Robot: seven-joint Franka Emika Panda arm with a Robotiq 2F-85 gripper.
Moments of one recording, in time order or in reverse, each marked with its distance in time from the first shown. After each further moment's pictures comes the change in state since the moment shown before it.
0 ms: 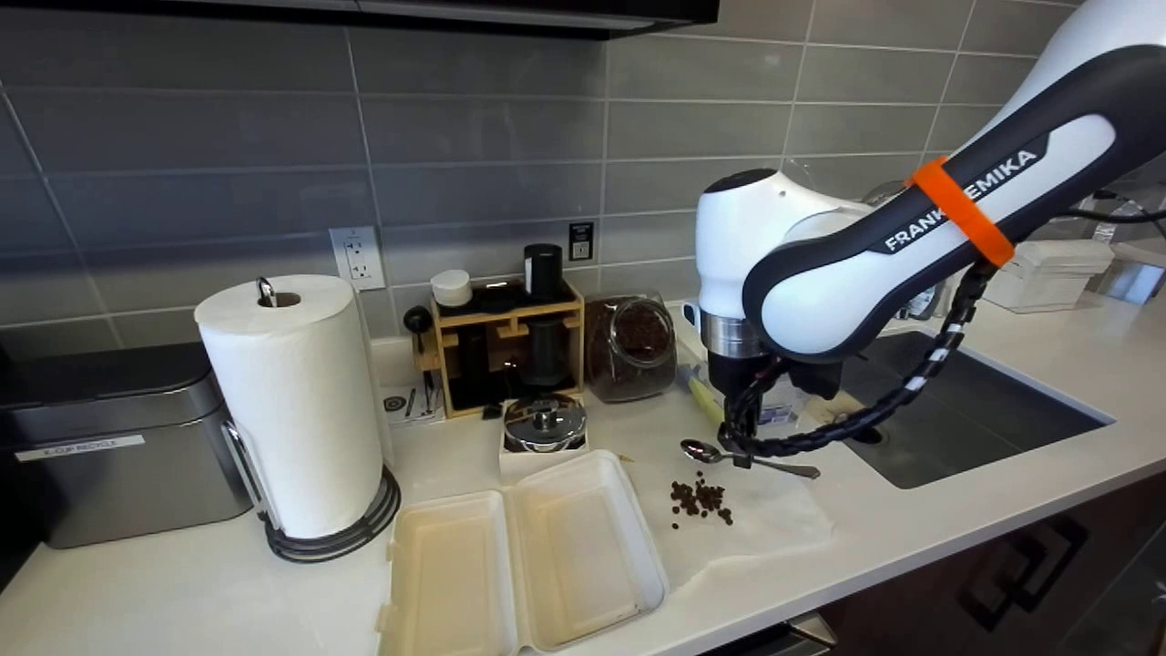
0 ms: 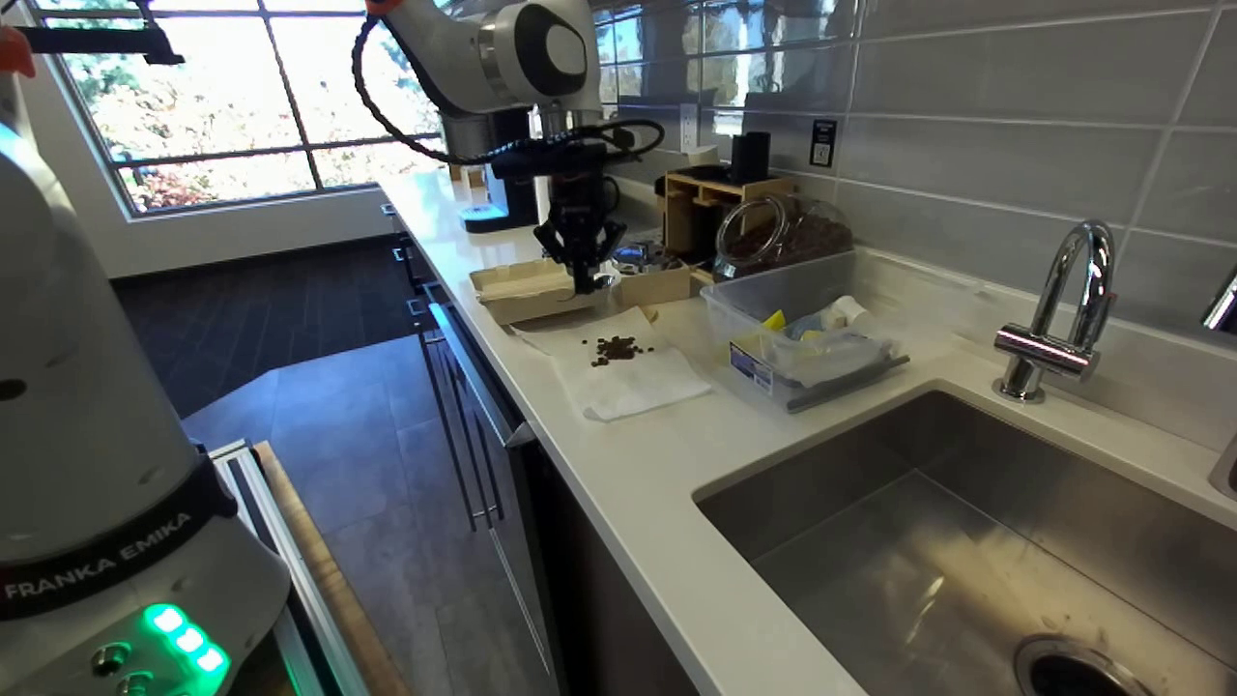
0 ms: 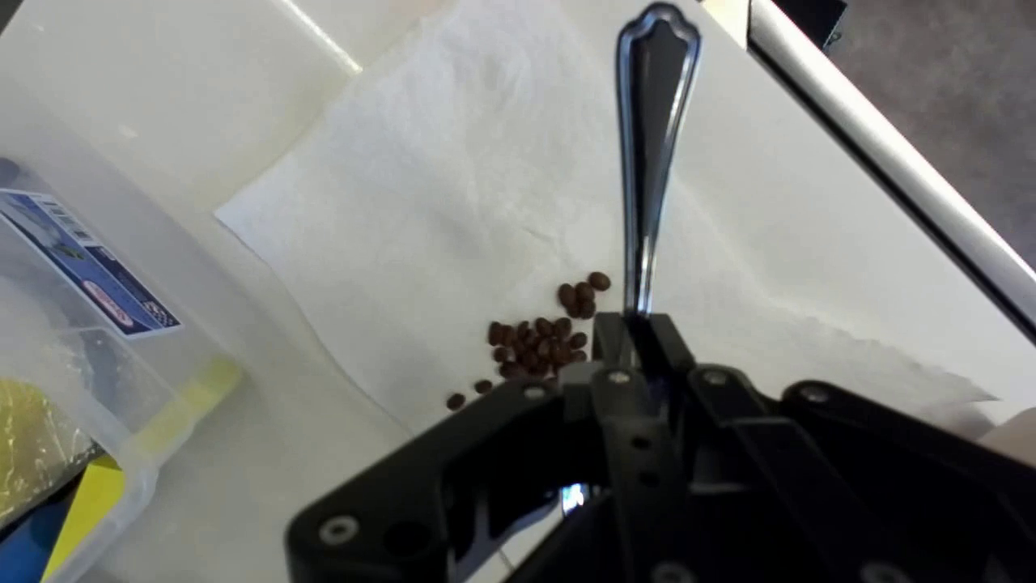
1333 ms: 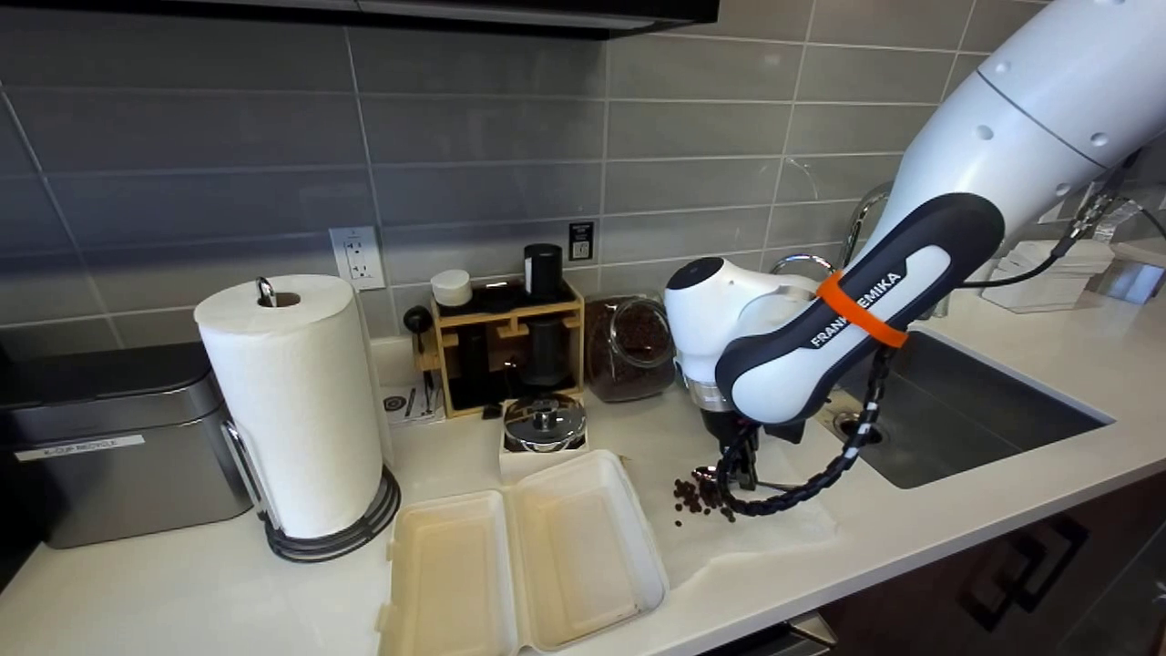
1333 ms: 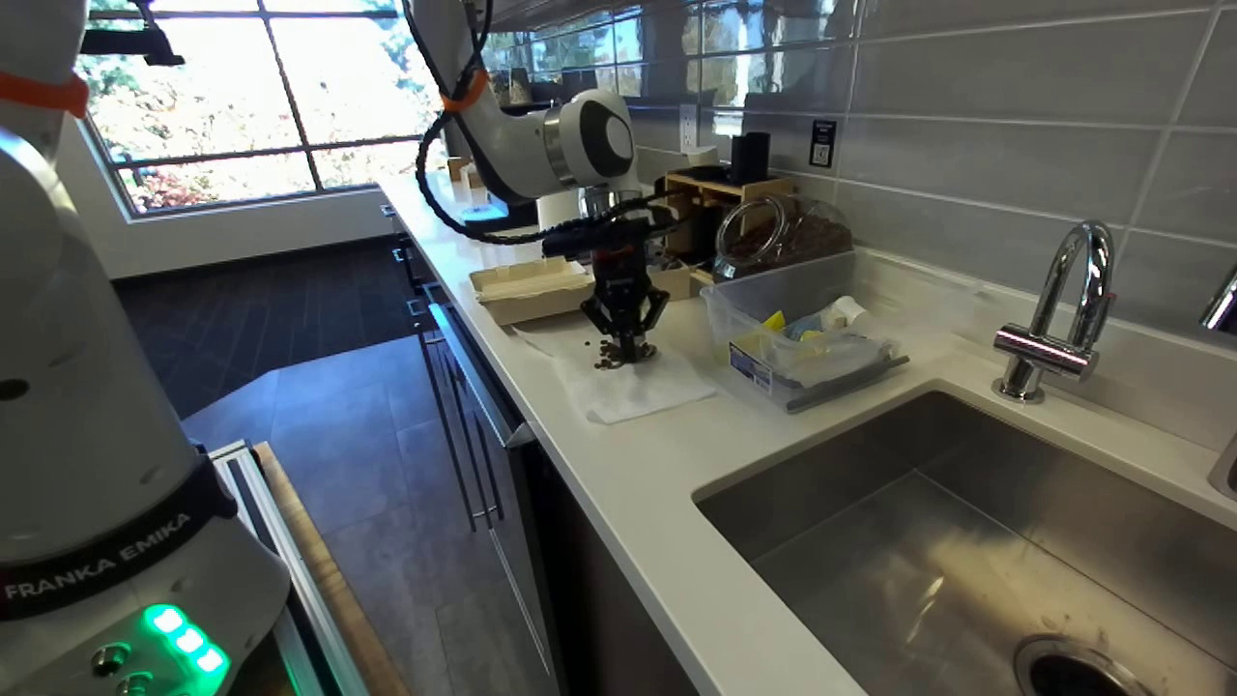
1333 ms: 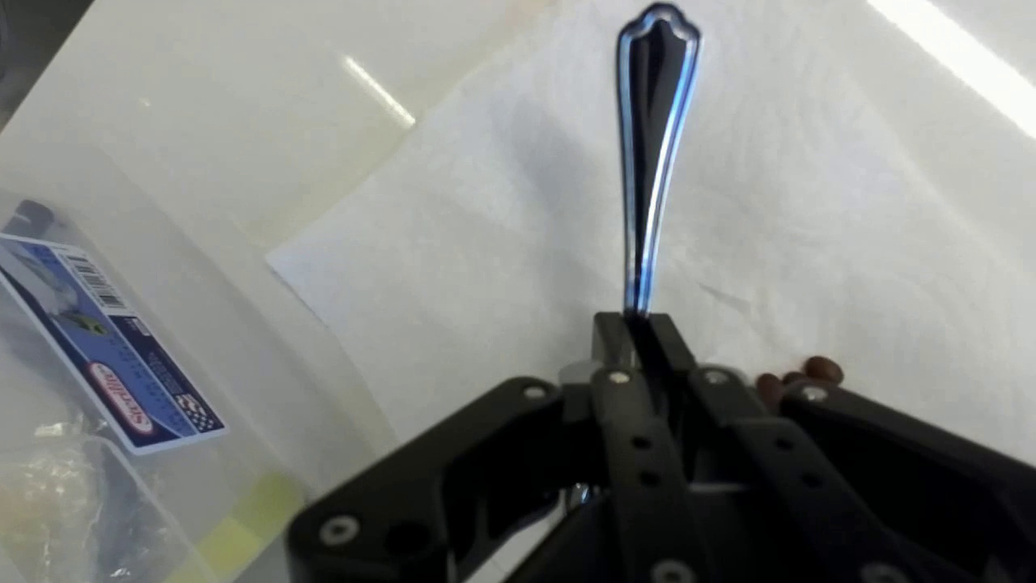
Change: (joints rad) arm 0.010 0.292 -0.086 0.144 -0.217 0.024 0.129
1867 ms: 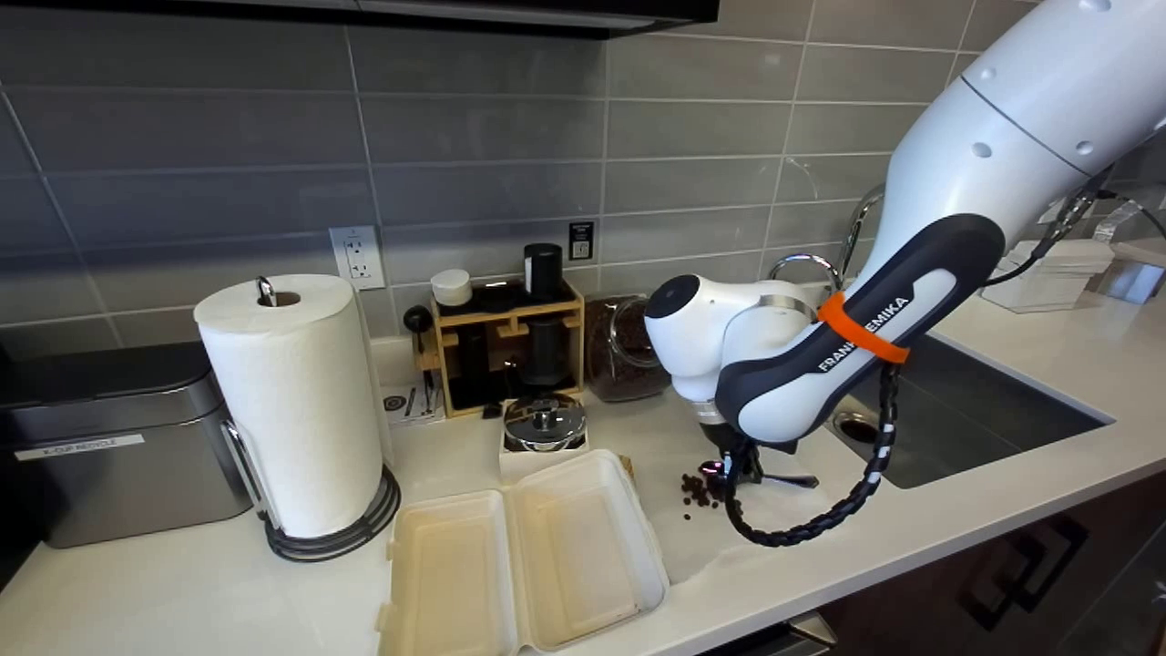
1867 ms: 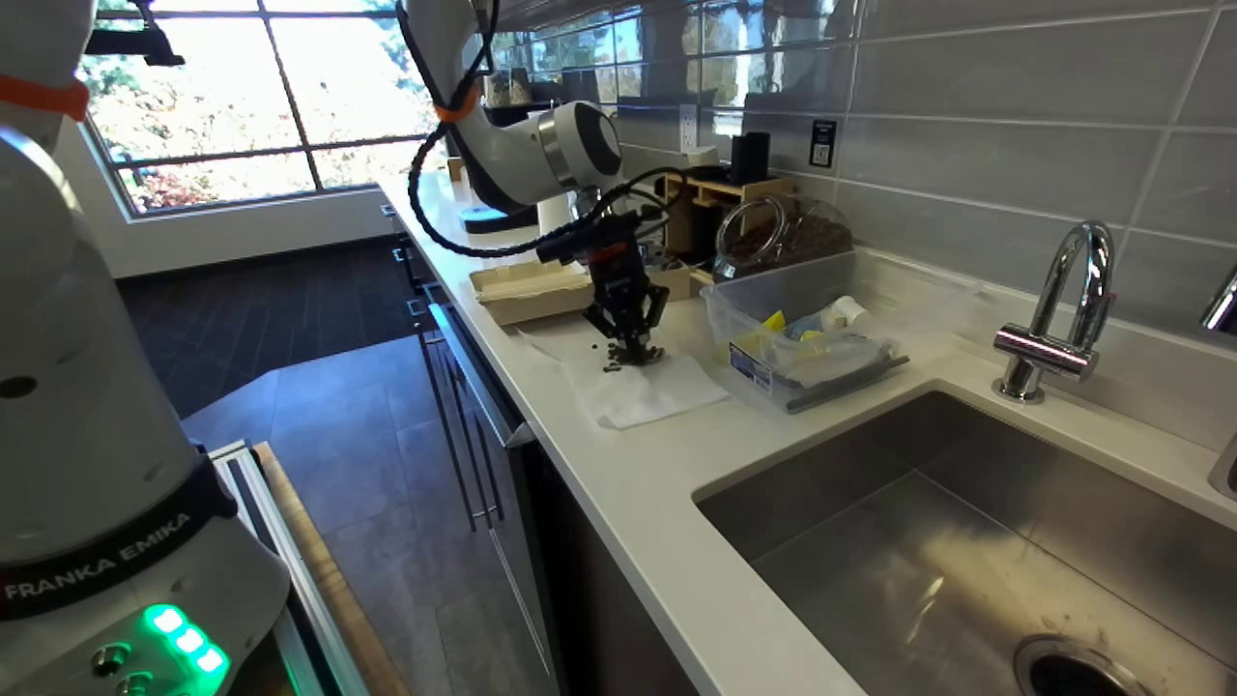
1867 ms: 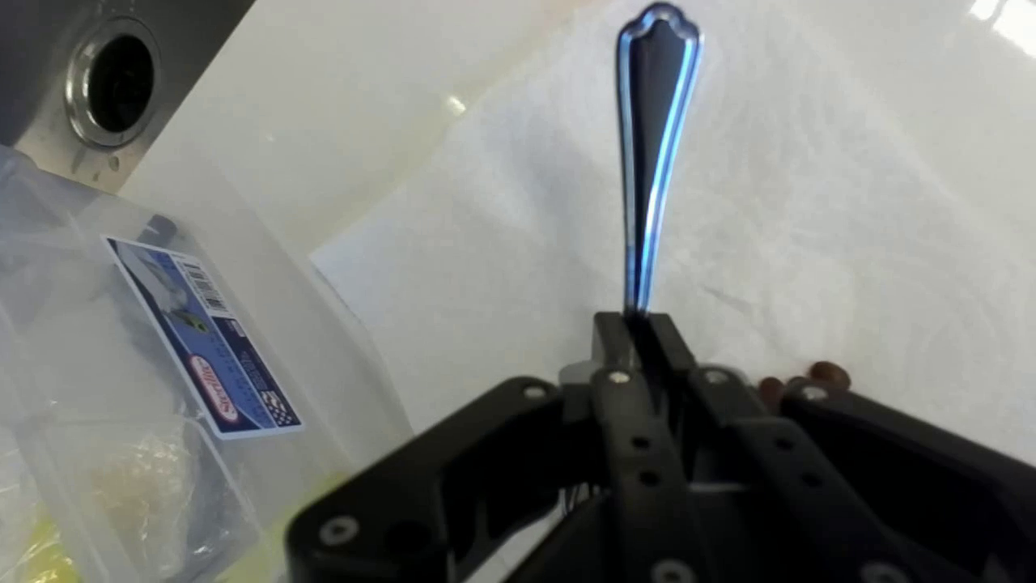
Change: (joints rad) arm 0.042 0.023 -0.004 0.026 -0.177 -0.080 0.157
